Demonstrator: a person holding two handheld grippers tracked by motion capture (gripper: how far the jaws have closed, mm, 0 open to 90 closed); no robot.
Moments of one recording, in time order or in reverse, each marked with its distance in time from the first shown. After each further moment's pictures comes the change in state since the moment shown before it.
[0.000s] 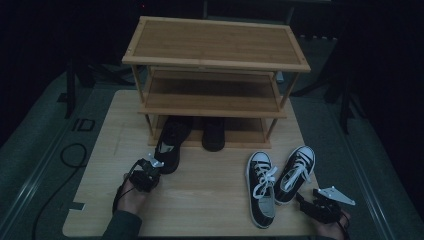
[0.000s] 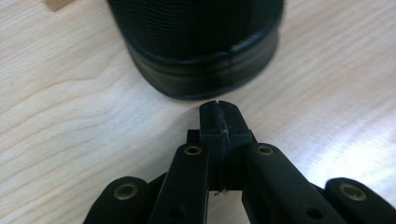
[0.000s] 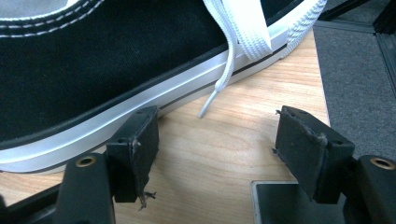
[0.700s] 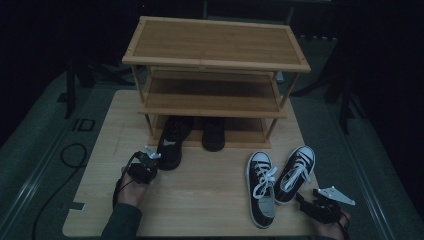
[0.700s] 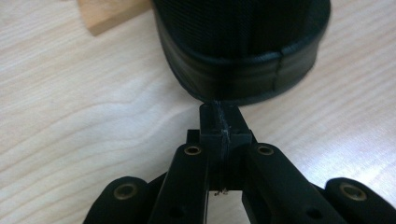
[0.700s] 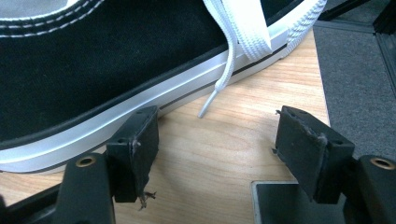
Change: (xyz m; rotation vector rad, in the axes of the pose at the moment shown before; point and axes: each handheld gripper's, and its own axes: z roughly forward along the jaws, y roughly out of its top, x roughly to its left) left arm 0.010 0.013 -0.003 -0.026 0.028 -0.047; right arm 0.000 0.000 0.000 0.000 0.000 0.000
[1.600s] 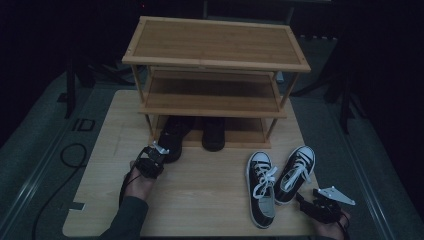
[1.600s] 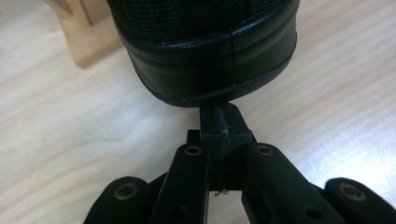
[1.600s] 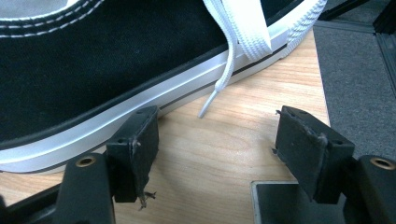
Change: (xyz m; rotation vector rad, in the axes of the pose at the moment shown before) left arm -0.005 0.026 0.014 0.019 0.026 0.045; right arm 0.000 0.000 0.000 0.001 0.000 0.000
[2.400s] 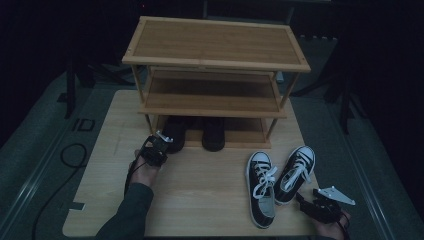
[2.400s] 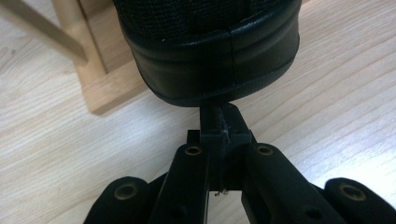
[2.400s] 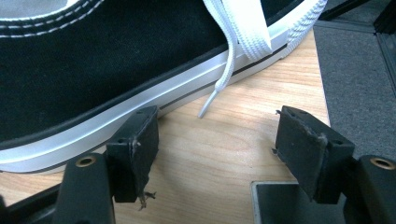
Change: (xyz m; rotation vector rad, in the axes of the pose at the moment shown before) left arm 0.007 0.031 0.013 -0.001 0.015 -0.006; right arm 0.000 0.000 0.000 0.000 0.001 -0.001
